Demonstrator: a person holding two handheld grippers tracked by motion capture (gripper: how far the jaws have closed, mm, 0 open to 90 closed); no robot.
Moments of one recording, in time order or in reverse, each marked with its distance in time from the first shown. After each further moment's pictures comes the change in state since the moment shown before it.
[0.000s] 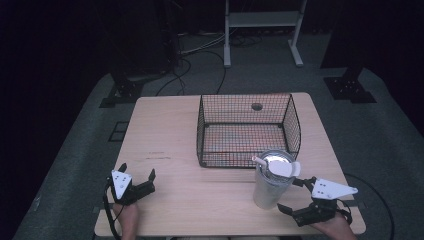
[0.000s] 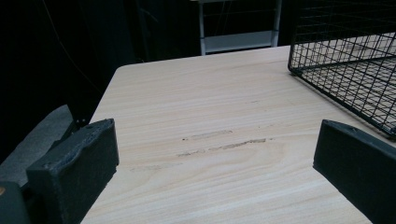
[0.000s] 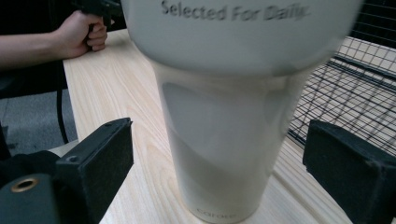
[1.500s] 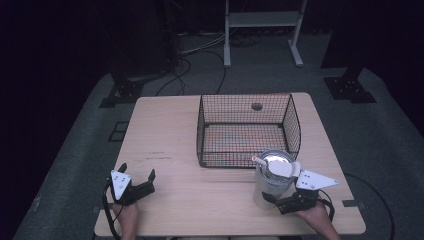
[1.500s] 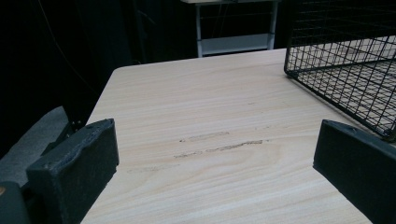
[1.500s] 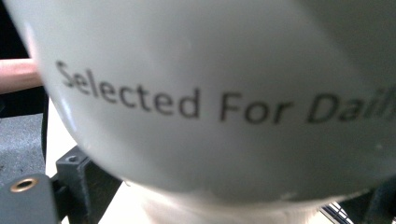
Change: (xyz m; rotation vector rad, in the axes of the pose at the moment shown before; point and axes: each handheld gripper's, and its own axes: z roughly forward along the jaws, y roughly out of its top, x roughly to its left) left arm 0.001 0.000 -0.001 -0.012 -0.014 -0.011; right arm -0.008 0.009 0.042 -0.109 0.005 -0.022
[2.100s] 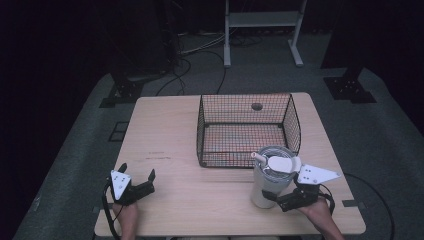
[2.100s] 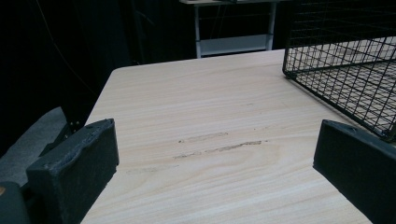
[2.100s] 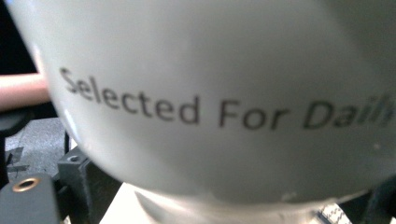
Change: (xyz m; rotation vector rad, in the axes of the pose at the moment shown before) left arm 0.000 0.000 0.000 -0.003 -0.005 -0.001; right arm -0.002 0.023 -0.002 -0.010 0.072 0.007
